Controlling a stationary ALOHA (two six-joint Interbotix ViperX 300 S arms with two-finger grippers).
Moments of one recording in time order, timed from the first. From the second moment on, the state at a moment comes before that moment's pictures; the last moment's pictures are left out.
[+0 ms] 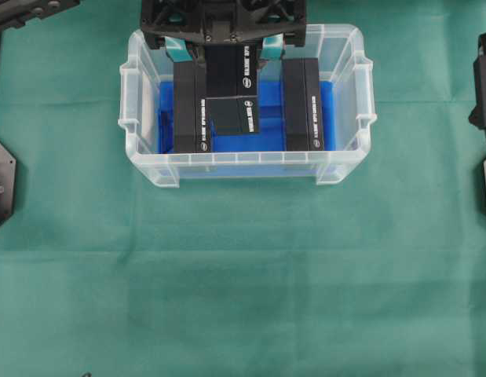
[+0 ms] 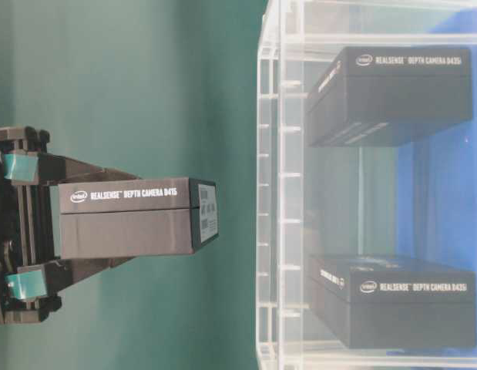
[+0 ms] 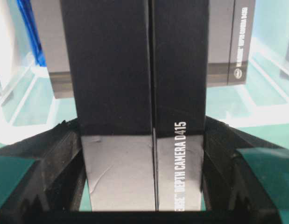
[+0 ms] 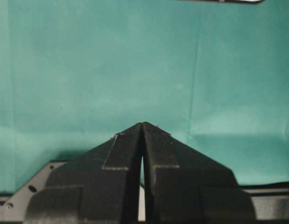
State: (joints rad) left arm 0.22 0.31 -0.63 0.01 1.73 -1.34; right arm -0.01 -0.68 0.50 -0.15 1.43 0.07
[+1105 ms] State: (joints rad) left arm -0.04 0.30 -0.59 0.01 1.71 -1.62; right arm -0.01 -0.68 0.50 -0.16 1.43 0.07
